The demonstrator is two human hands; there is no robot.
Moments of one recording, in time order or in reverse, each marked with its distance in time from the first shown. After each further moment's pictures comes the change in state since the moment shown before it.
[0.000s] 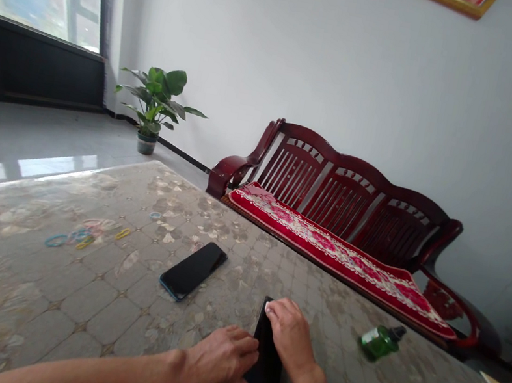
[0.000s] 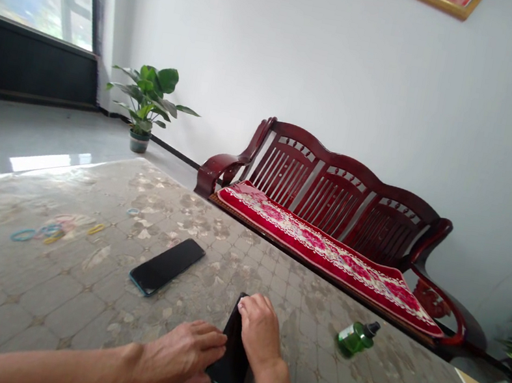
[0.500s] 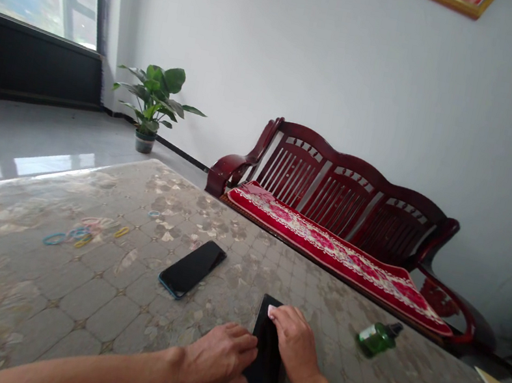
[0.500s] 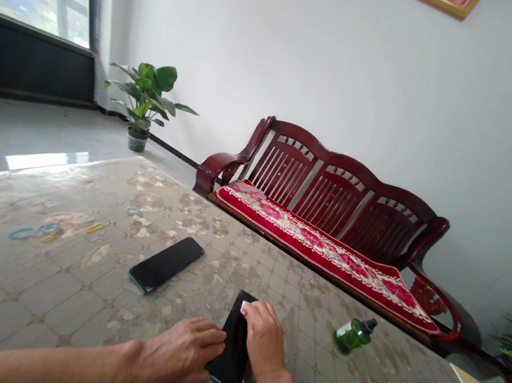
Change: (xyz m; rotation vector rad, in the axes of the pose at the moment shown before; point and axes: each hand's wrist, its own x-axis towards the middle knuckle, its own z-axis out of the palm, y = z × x) left_hand 0.000 0.001 0.000 0.018 0.019 0.010; right_hand -0.022 0.012 -0.002 0.004 0.089 -0.070
